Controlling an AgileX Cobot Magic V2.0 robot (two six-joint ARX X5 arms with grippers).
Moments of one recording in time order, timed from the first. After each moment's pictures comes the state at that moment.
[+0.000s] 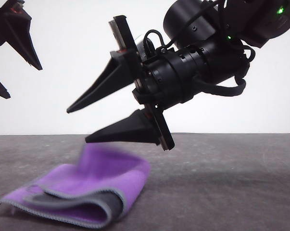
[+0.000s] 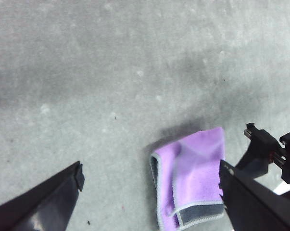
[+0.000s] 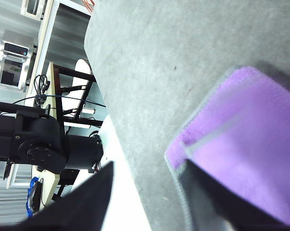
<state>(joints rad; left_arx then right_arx) 0.01 1.51 1.30 -1.02 0.62 0.14 0.72 1.69 0.82 0.24 -0.86 0.66</state>
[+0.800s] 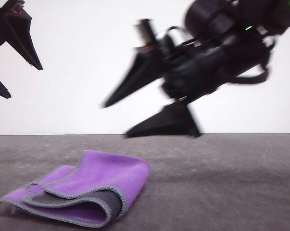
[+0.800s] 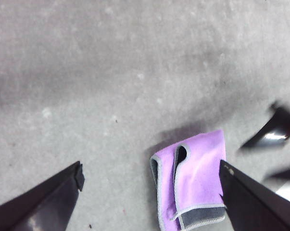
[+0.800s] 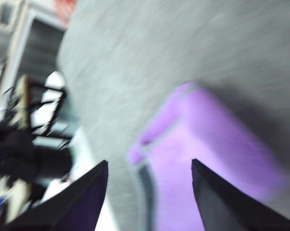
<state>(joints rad) 0.01 1.51 1.30 -1.01 0.62 0.14 0.56 1.57 0.83 0.01 -0.80 0.50</state>
